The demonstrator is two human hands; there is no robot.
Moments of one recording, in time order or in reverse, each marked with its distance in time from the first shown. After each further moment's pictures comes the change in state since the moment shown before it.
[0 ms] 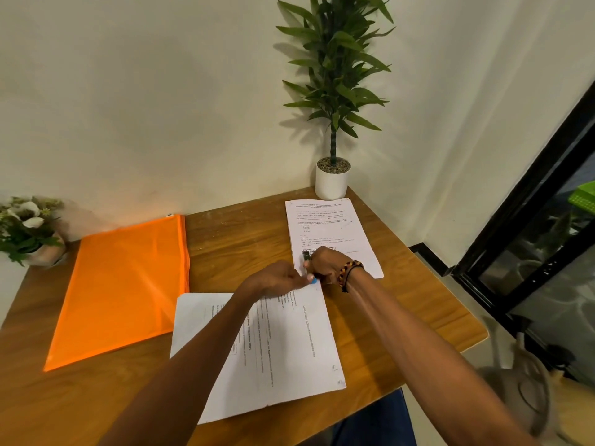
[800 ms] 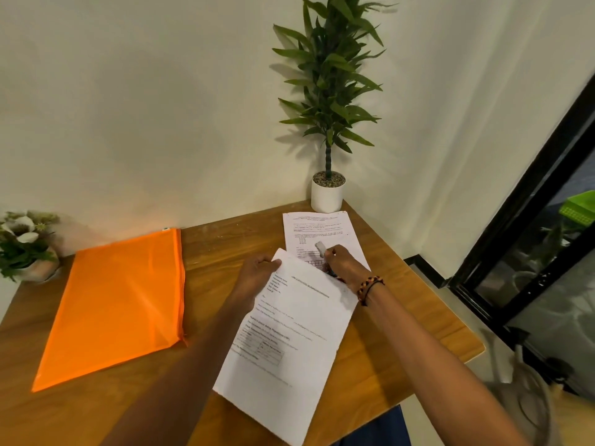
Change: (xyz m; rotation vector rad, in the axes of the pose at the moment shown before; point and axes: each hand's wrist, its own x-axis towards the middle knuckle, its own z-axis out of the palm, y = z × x) left_hand 0.003 -0.010 -0.017 -0.725 0.412 -0.048; right_hand -0.003 0.022 -0.033 0.430 0.166 -0.081
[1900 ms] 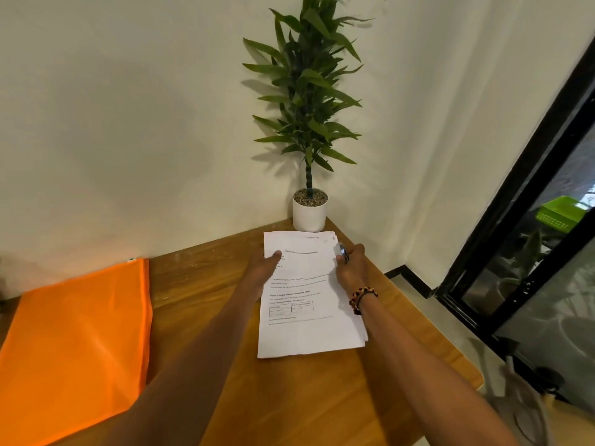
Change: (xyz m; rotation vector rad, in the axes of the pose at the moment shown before) left_hand 0.109 0.032 0.053 -0.054 0.003 -0.031; right_hand 0.069 0.022 -0.041 -0.017 0.497 -0.092
